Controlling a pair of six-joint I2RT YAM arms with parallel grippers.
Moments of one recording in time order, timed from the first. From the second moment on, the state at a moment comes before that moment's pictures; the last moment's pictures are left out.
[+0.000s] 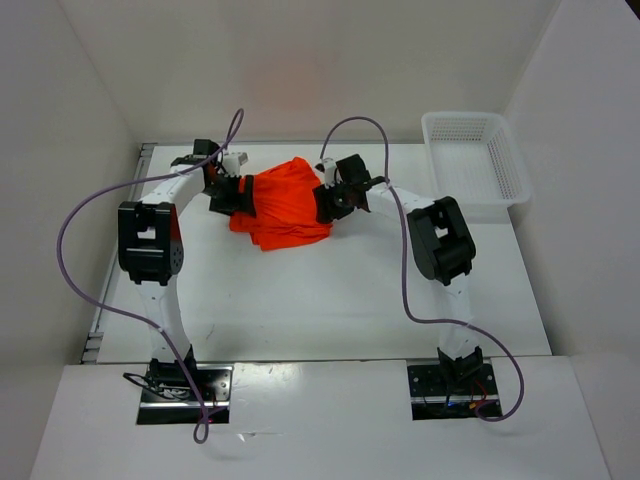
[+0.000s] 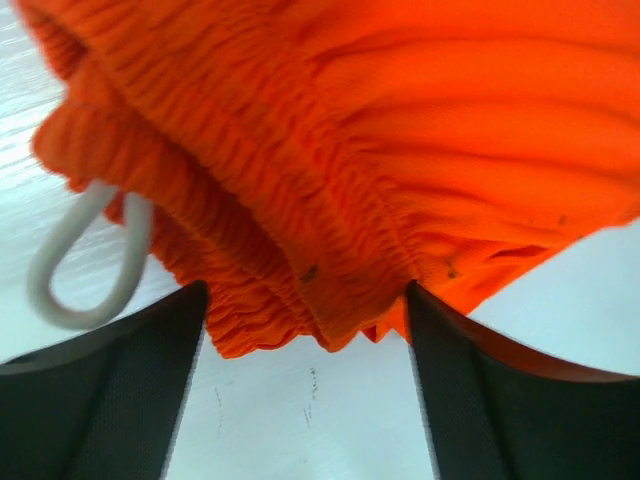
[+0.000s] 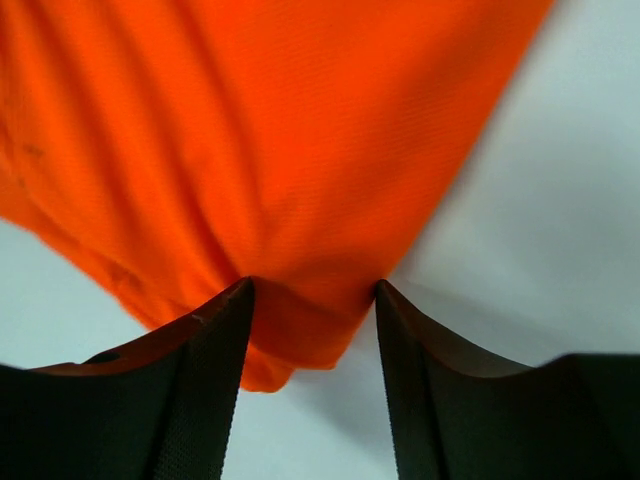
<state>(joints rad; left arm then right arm) -0.02 2.10 1.66 -0.71 0.38 0.07 0.45 2.18 1.61 -0.28 -0.30 -0.01</state>
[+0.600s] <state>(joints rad) -0.02 2.08 1.54 -0.79 0.46 0.07 0.45 2.05 1.36 -0.34 -0.56 -0.15</state>
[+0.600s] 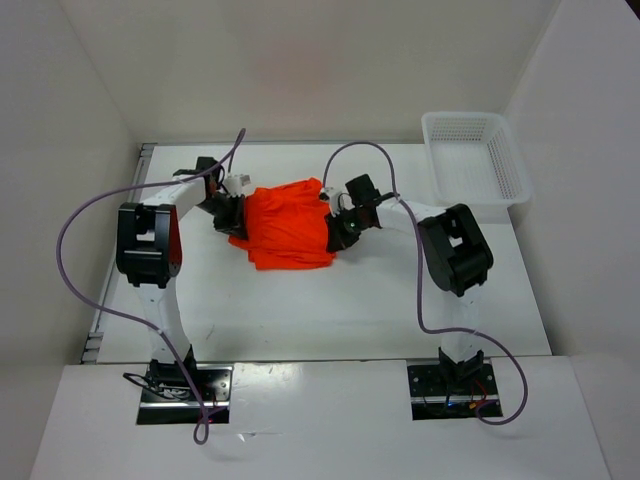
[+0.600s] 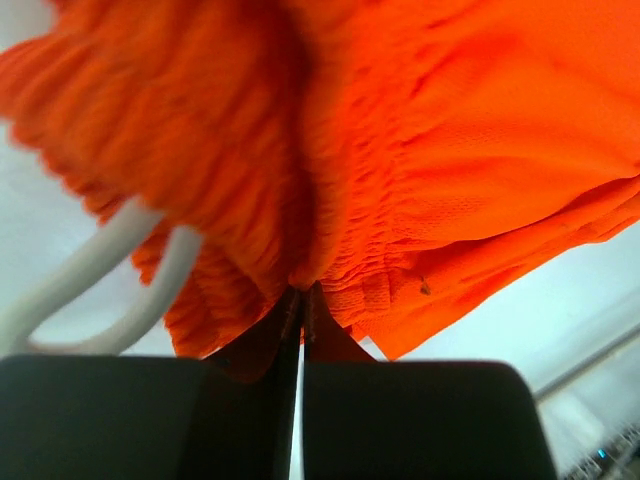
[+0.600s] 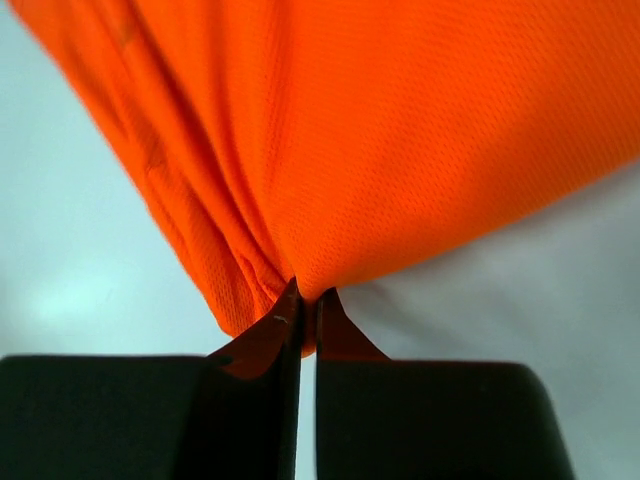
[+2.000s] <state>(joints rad) -0.04 1.99 1.46 -0.92 0.49 0.07 0.42 2.28 1.91 -0.46 -0.49 -0.39</state>
